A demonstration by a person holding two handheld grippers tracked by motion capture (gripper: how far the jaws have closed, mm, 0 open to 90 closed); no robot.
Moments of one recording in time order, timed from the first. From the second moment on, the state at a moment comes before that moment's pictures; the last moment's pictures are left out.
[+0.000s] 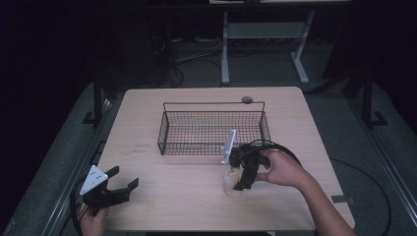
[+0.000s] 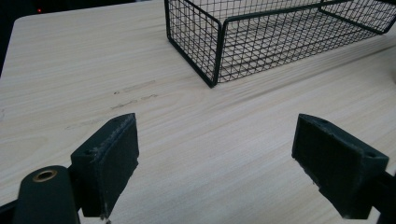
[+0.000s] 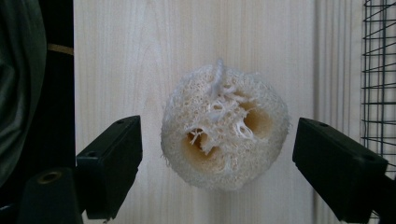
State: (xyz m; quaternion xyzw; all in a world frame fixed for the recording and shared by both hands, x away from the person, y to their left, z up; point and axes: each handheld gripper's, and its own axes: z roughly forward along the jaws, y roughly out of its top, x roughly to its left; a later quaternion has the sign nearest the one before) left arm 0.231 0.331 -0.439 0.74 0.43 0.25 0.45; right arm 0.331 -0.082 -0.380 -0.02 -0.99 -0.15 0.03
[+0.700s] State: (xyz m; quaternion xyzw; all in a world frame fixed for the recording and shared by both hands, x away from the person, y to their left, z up) left arm 0.231 0.332 -0.439 0.74 0.43 0.26 0.45; right arm 0.331 -0.075 -0.386 -0.01 -0.99 -0.12 0.04
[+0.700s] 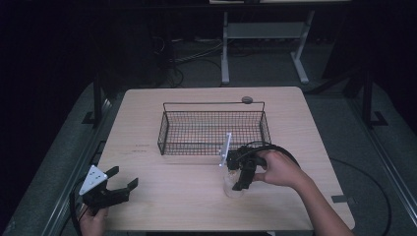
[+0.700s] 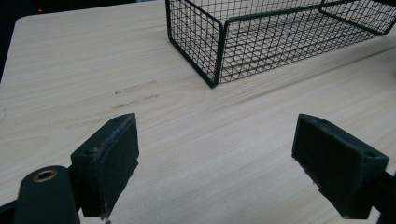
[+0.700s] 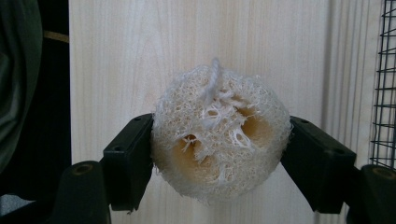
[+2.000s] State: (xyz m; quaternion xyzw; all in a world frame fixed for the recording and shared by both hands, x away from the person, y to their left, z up) left arm 0.231 0.331 -0.439 0.74 0.43 0.25 0.45; right arm 0.380 -0.084 -0.320 -0.04 -0.98 -0.17 0.04
